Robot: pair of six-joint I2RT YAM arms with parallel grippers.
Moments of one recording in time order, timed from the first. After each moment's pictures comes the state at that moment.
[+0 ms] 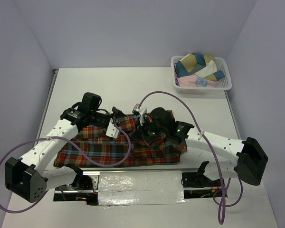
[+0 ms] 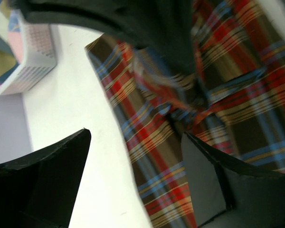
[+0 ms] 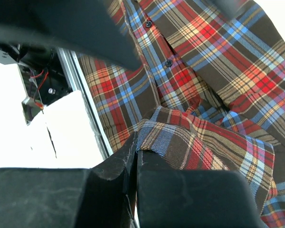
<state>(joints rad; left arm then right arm) -0.41 1.16 1.00 -0.71 0.86 1.48 0.94 1.25 0.84 -0.07 -0.30 0.17</state>
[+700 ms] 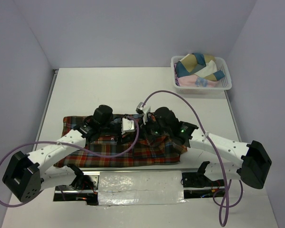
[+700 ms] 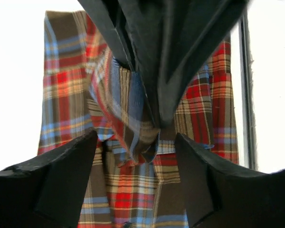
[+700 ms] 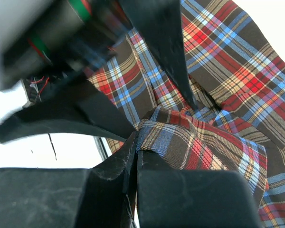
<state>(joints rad) -0.61 1.12 0.72 -0.20 0.68 0.59 0.91 1.19 0.81 -0.06 -0.30 0.18</state>
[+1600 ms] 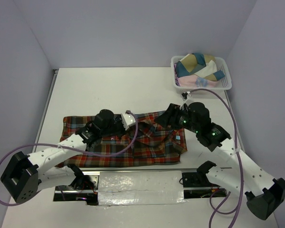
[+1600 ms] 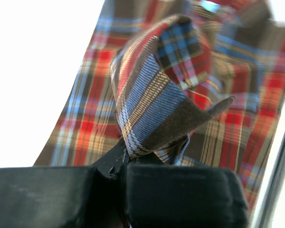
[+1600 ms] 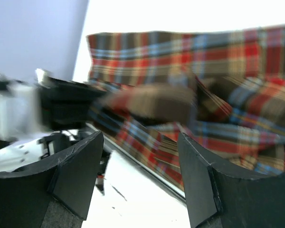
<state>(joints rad) -0.70 1.11 0.64 0.01 0.33 0.33 0.57 0.82 0.80 -0.35 -0.21 0.74</state>
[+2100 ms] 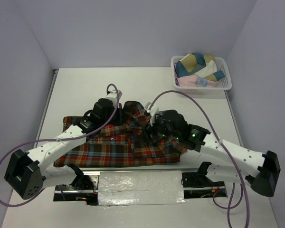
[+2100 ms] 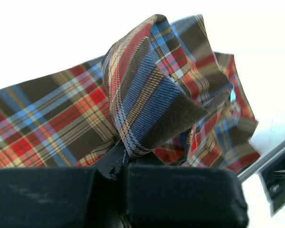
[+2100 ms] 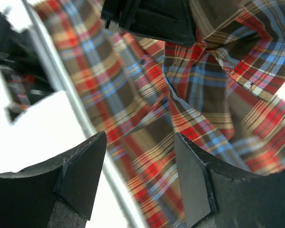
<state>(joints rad) -0.64 1.18 0.83 -0.18 0.02 -0.44 0.93 0.97 0.81 -0.25 -0.15 0.14</state>
